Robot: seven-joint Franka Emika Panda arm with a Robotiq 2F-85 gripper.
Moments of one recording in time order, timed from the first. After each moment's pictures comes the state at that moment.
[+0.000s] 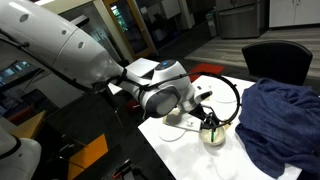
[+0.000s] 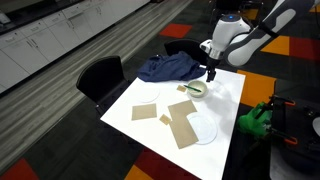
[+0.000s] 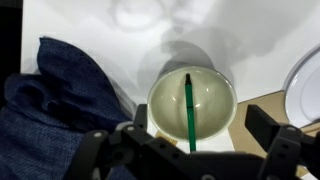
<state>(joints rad) -0.16 0.36 -0.01 -2.31 -0.09 2.83 -0.47</state>
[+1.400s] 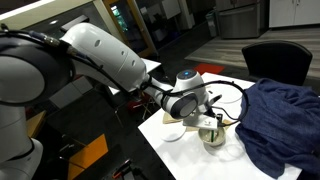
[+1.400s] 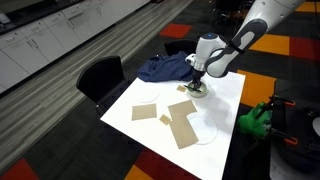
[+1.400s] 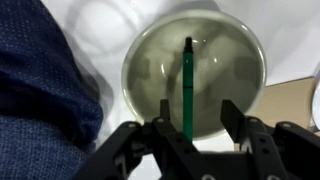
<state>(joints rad) -0.22 0.67 0.11 -2.03 -0.08 2.84 -0.58</state>
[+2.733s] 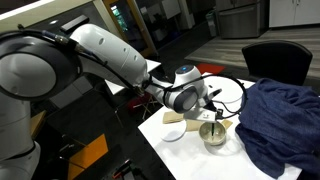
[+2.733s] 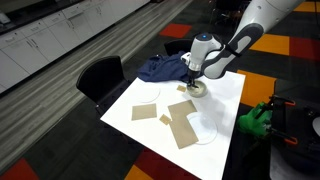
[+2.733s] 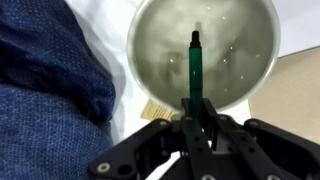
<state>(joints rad) -0.14 0.69 0.04 -1.96 -0.15 2.85 -0.40</state>
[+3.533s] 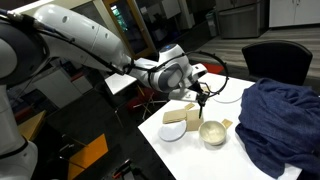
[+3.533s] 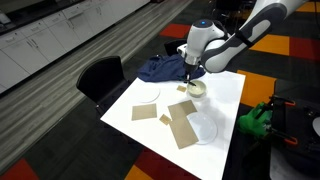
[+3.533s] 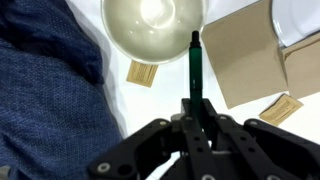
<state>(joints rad) -0.04 0.51 0.04 -2.01 -0.13 2.73 -0.22</state>
